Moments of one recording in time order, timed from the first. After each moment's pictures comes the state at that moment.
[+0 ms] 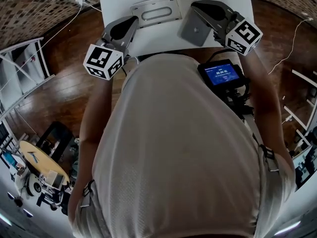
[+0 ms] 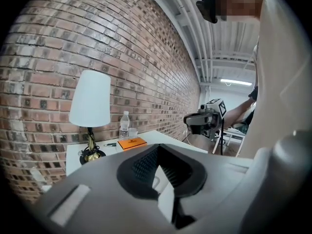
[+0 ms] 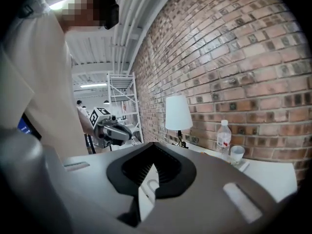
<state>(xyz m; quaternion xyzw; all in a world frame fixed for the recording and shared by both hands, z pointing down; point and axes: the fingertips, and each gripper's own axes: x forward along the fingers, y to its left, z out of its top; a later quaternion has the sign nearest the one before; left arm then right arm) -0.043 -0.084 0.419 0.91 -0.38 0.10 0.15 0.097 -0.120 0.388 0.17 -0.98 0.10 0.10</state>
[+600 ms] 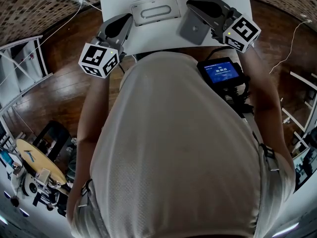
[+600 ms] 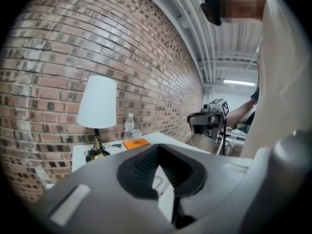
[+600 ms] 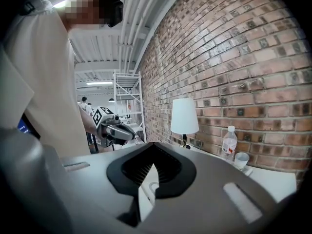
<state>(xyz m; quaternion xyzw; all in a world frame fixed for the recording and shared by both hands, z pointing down) -0.039 -0.071 0.411 0.90 -0.40 0.09 0.14 0.102 -0.103 0.373 0.14 -0.98 0.07 0.10</state>
